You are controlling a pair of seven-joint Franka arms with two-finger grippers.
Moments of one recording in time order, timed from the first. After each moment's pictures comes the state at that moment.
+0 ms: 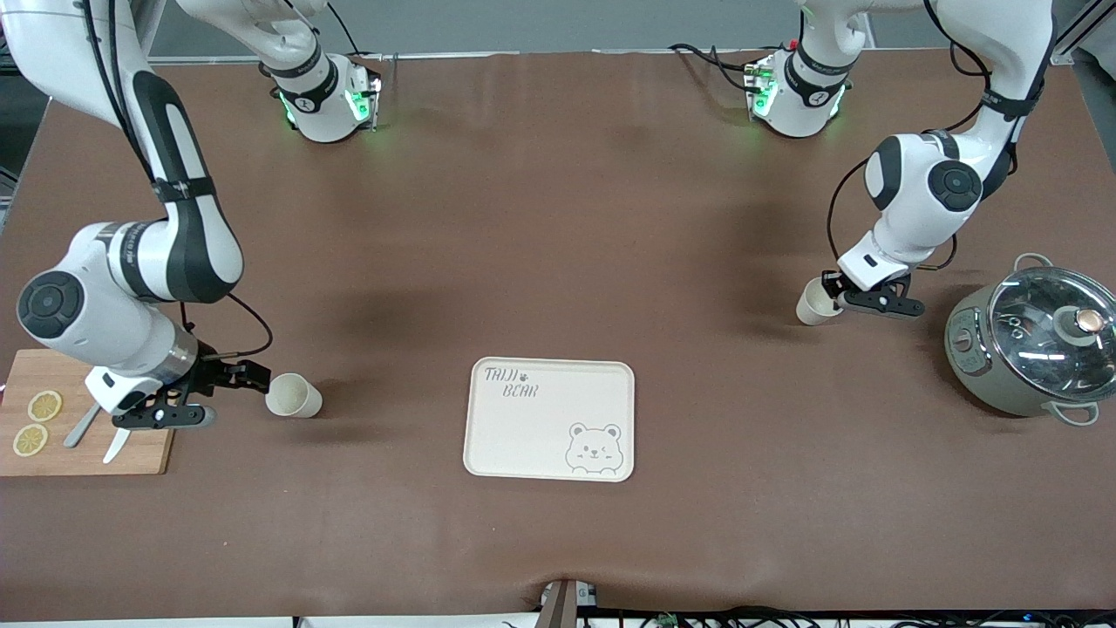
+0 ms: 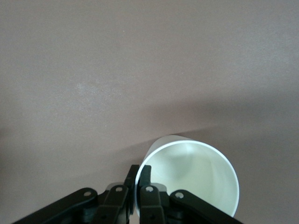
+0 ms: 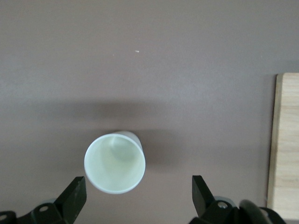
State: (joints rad) left arm -0.03 0.15 0.00 -2.53 0.01 2.79 0.19; right arm 0.04 0.44 -0.04 -1.77 0.03 2.28 -0.06
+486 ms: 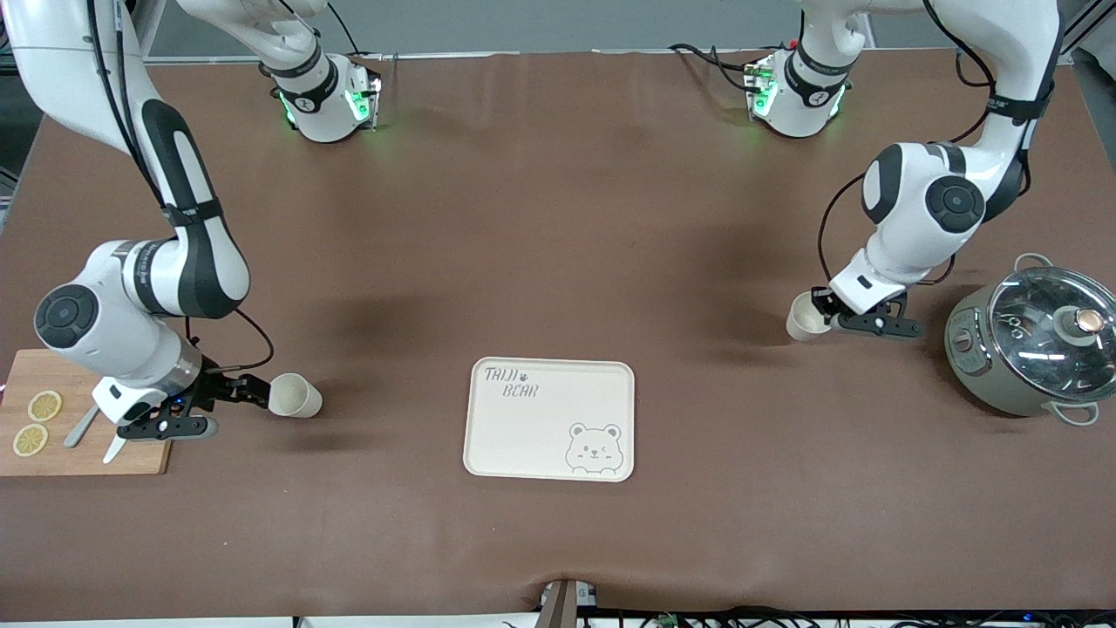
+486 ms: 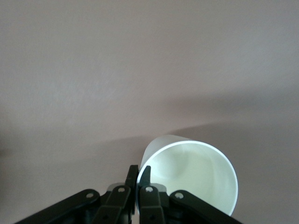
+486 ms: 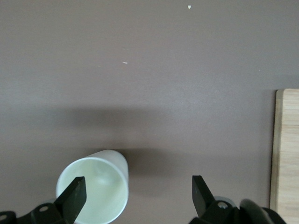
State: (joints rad) left arm -0.12 0.16 -0.02 -2.26 0.01 2.48 -0.01; right arm 0.02 0.51 -0.05 -1.77 0.03 2.38 -0.10
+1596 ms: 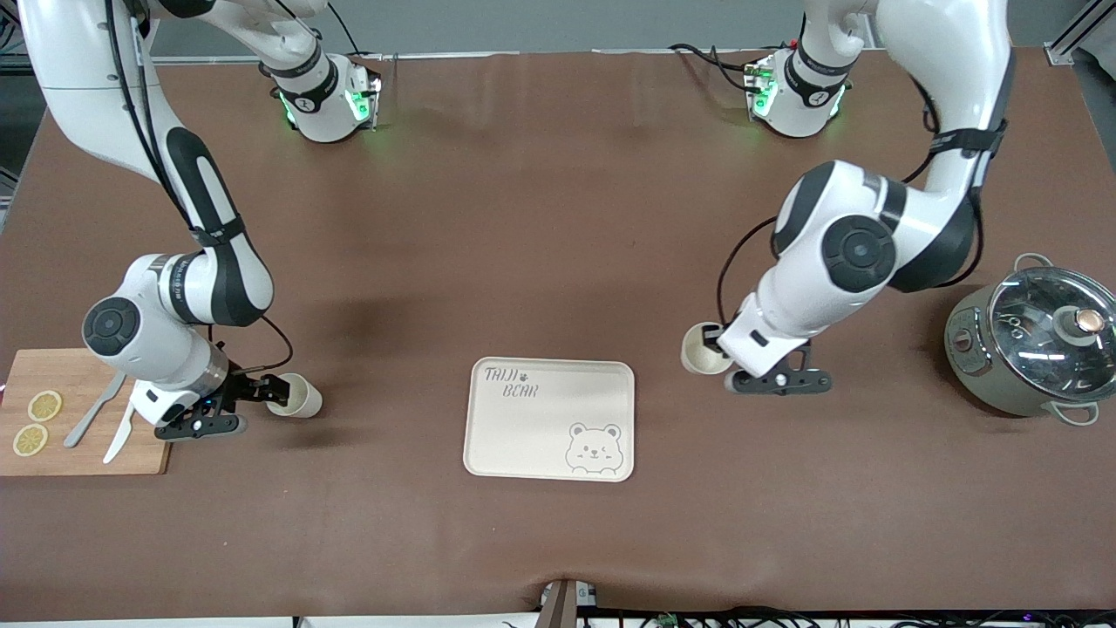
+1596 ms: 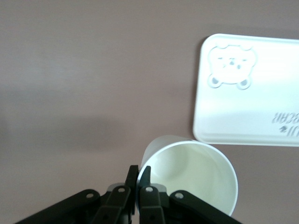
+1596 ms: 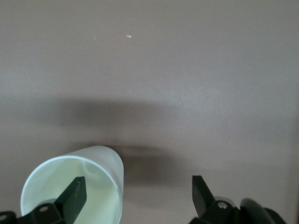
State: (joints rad) left arm -0.26 0.49 -0.21 -1.49 0.01 1.99 -0.46; right arm 0.02 0.56 -0.04 -1.83 0.03 2.48 -0.15
